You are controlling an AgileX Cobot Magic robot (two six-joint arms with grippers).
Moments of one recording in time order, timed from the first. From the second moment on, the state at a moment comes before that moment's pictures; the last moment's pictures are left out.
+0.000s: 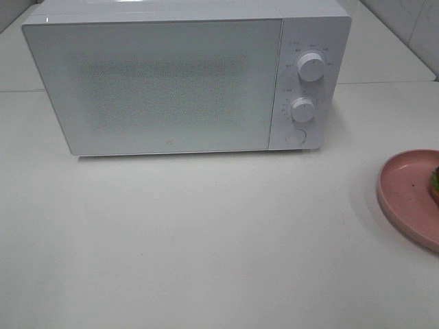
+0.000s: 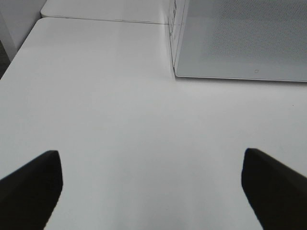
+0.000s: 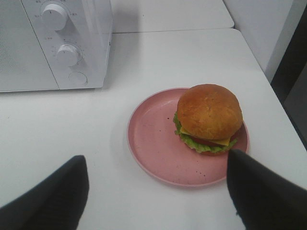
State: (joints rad) left arm 0.02 0.00 -0.52 -0.08 1.07 0.00; right arm 0.10 0.14 -0.53 -0.17 0.89 0.10
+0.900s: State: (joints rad) left arm 0.02 0.00 -0.52 -0.08 1.07 0.00; right arm 0.10 0.68 -0.53 -0.17 0.30 0.10
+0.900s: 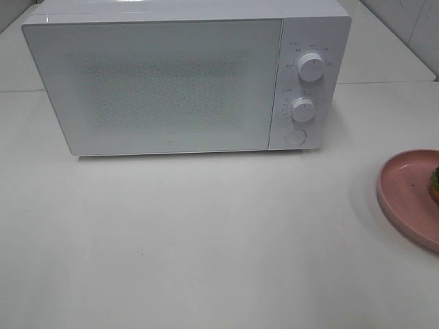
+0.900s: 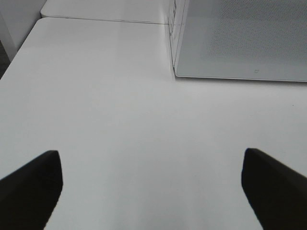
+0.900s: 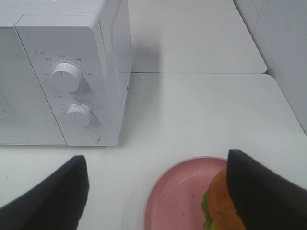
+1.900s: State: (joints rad) left arm 0.02 0.00 -0.52 -0.08 1.07 0.00; right arm 0.10 1.15 -0.46 -0.14 -0.40 0.00
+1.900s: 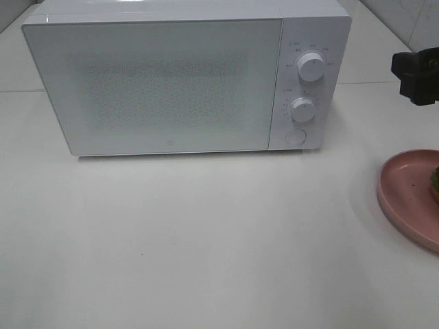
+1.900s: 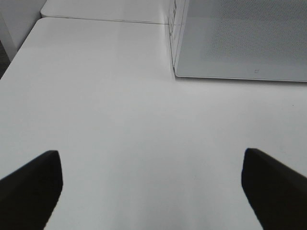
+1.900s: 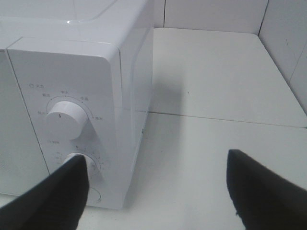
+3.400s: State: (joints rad) left arm 0.02 0.00 -0.52 -0.08 1.07 0.00; right arm 0.75 1.59 -0.41 0.77 -1.01 -0.48
